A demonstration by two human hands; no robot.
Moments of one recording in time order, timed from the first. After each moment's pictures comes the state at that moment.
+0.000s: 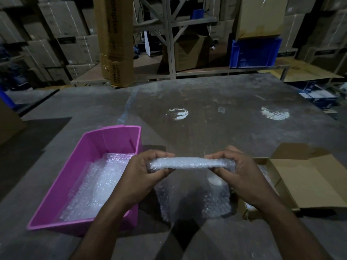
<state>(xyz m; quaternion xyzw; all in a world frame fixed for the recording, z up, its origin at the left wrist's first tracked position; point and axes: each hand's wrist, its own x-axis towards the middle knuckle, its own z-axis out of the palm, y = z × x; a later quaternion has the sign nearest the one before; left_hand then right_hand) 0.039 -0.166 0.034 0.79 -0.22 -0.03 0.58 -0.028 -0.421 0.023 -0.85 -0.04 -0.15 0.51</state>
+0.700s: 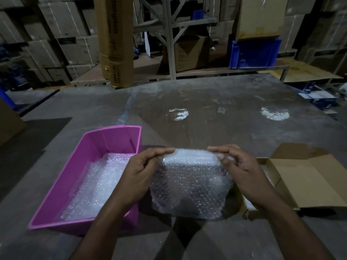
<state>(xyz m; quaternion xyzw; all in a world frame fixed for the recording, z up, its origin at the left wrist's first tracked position) 0.029 -0.167 0.044 0.77 -0.22 -0.02 0.60 -0.031 -0.422 0.022 -0.78 -0.02 -0.13 0.61</state>
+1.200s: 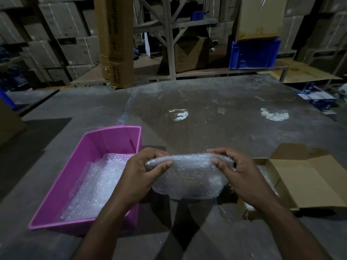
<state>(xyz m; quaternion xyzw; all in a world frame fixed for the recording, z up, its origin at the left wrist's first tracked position) 0.036 -0.164 0.036 0.80 -0.20 0.00 0.57 -0.027 -0.421 0.016 -0.83 -0.04 -0.15 0.53</state>
